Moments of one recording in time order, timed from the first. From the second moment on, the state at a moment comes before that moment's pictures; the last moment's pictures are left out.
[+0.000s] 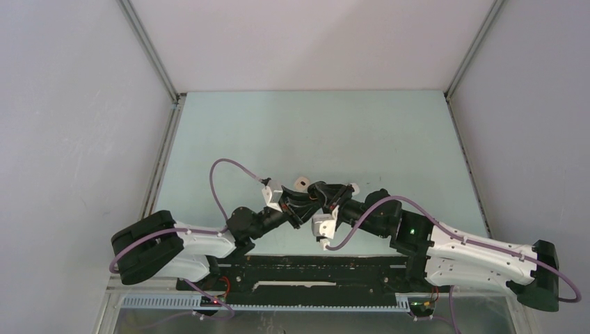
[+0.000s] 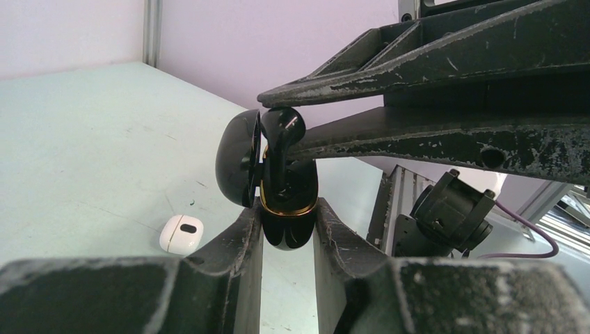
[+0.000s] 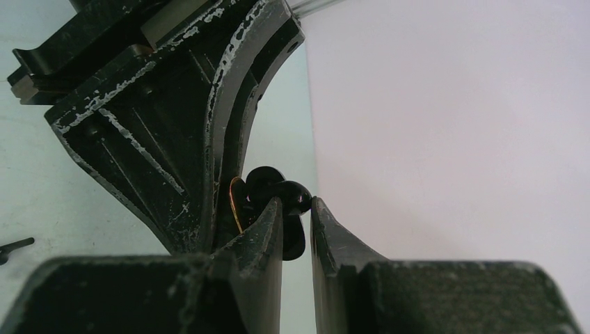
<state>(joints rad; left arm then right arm) -1.04 1.30 0.24 1.37 0.08 -0.34 1.17 0.87 0.66 0.05 0.08 -1.07</state>
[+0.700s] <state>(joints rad) -1.04 1.34 0.24 1.39 0.07 -0.34 1.17 0.85 0.66 0.00 0.08 -1.05</state>
